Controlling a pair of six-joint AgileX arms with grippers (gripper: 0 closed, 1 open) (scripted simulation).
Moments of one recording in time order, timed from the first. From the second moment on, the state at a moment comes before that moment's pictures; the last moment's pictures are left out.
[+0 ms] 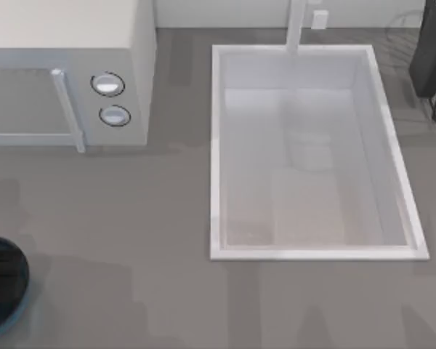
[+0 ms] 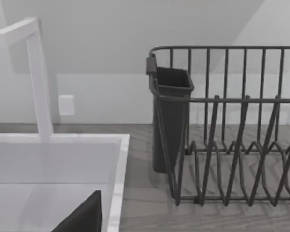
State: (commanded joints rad) left arm 0.15 1.59 0.62 -0.60 0.00 0.17; right arm 0.00 0.00 0.00 0.00 0.00 0.00
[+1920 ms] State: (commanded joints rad) left arm 0.14 1.51 0.97 -0.98 -0.03 0.16; right arm 0.00 0.00 0.00 0.00 0.00 0.00
